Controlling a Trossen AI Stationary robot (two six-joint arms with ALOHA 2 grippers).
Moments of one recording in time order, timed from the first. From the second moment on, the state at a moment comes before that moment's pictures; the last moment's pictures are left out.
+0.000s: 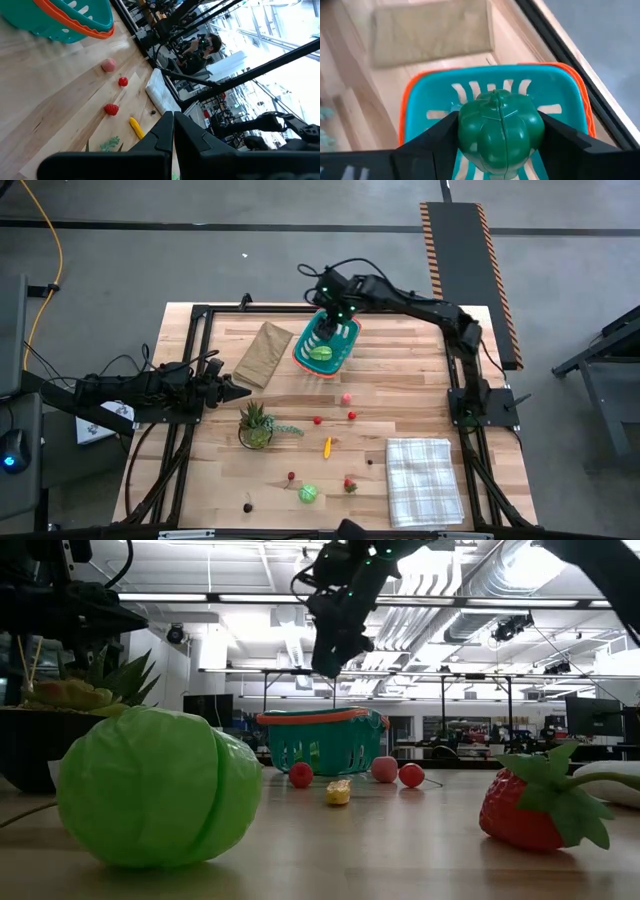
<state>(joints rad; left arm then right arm) 0.11 0.02 0.07 -0.17 0.04 -1.03 -0.43 2.05 2.01 -0.98 -0.03 0.10</state>
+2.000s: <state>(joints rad) 0.11 0.02 0.07 -0.17 0.04 -0.99 -0.49 2.25 2.02 -1.03 -0.04 0.20</state>
